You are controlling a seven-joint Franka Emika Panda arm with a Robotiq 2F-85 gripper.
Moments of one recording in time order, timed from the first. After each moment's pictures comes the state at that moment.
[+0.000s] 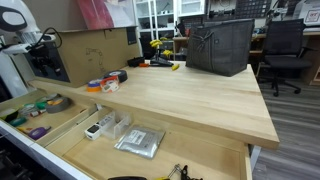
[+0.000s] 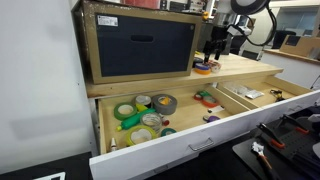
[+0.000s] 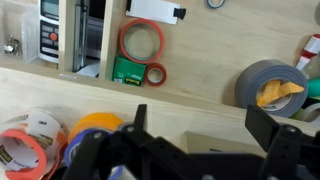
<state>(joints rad) 0.18 0.03 0.15 -2.23 -0.08 2.33 0.17</state>
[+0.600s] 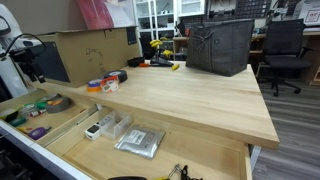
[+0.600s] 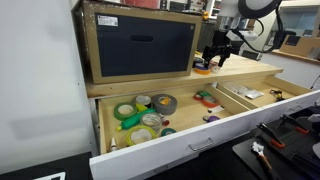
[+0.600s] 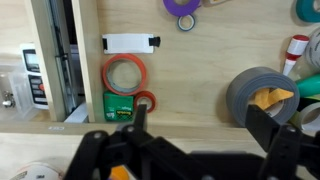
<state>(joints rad) 0.22 -0.04 0.21 -2.36 -0.07 2.37 0.46</state>
